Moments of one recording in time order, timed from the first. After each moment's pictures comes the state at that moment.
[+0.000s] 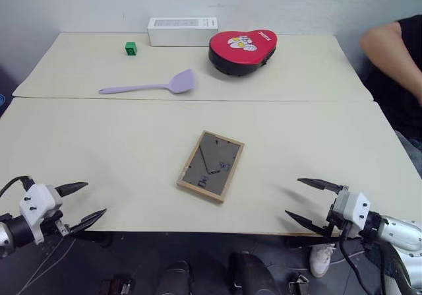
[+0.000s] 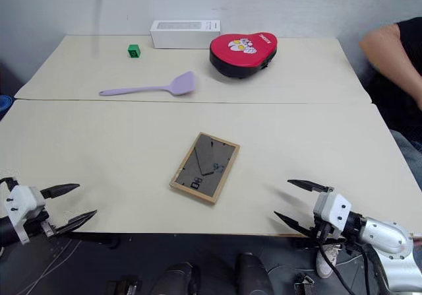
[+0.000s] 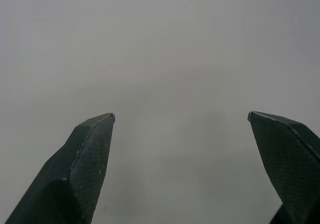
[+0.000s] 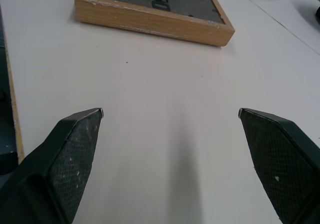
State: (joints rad) left arm 0.32 0.81 0.53 -0.02 -0.38 -0.05 -1.00; right arm 0.19 -0.72 -0.18 -0.10 0.35 -0.32 1.02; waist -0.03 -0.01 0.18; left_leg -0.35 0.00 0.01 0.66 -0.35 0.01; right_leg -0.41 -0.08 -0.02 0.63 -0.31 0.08
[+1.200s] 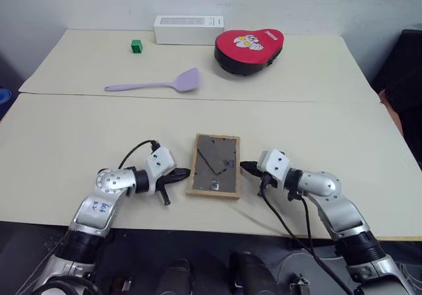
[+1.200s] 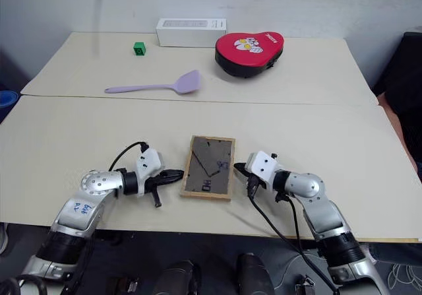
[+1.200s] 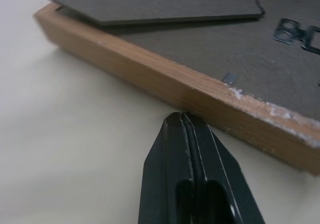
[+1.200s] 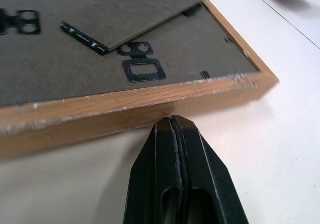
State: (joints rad) left arm -0.28 0.57 -0.12 -0.08 -0.19 0.33 -0.84; right arm -0.33 -0.52 0.19 0.03 0.06 0.04 0.80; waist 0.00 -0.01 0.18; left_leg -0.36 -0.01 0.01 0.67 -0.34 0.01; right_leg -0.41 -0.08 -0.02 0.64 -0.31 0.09
